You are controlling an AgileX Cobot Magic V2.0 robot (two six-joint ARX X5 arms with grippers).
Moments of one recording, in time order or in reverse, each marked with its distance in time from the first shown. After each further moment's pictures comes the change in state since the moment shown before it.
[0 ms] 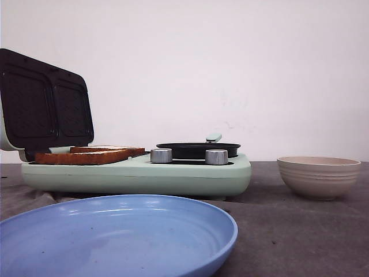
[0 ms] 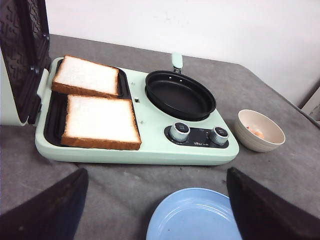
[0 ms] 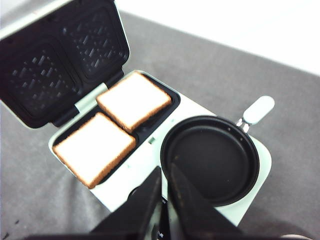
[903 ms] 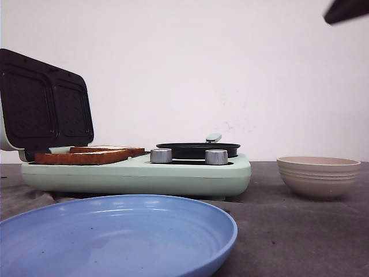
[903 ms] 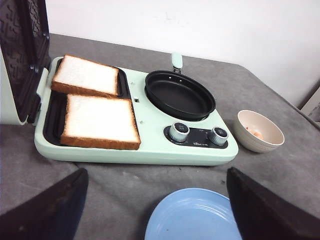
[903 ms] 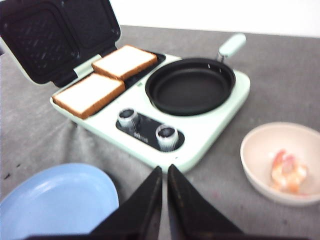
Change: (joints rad) left arm 0.000 0.000 0.000 0.000 0.000 -0.015; right arm 0.000 -0.920 -1.025 0.291 0.003 0.108
